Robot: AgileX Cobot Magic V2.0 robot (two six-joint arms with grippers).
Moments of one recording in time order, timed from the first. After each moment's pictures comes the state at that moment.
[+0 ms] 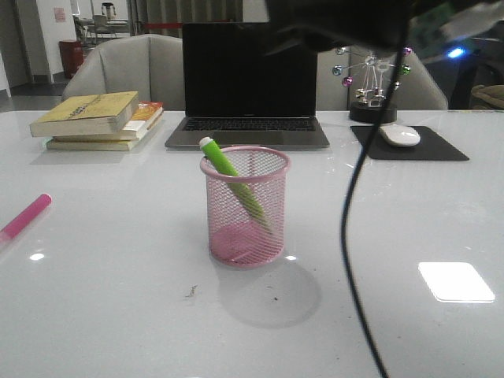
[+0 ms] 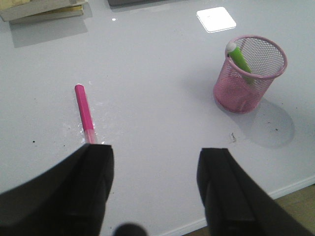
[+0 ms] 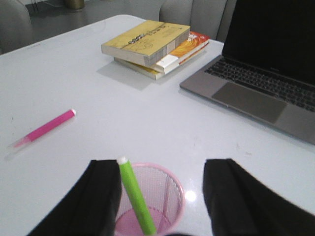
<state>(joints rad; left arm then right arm) -0.31 0.64 -0.68 -0.09 0.74 0.12 0.58 1.27 -0.72 -0.05 -0.22 0.06</state>
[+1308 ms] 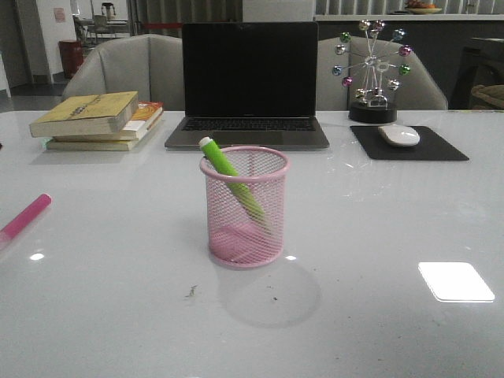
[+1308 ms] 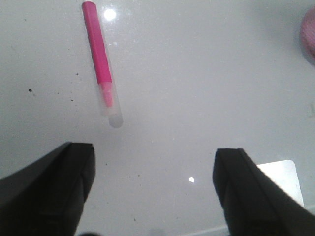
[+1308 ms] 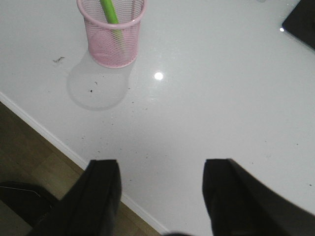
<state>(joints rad) -0.30 1.30 -0.91 0.09 0.78 -0.04 0.58 0.71 -0.72 -0.13 0.80 0.02</state>
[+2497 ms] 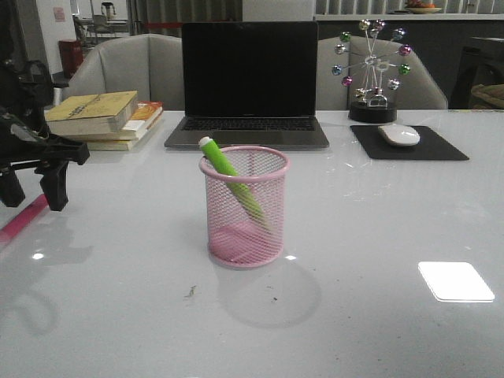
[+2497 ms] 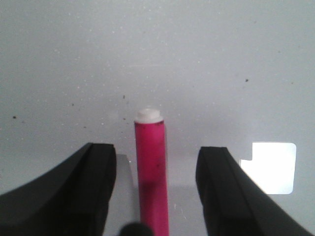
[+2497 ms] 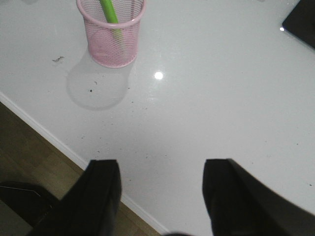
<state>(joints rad) -0.15 2.07 -1.47 0.10 0.81 -0.07 0.58 0.71 -0.72 -0.13 0.80 0.02</state>
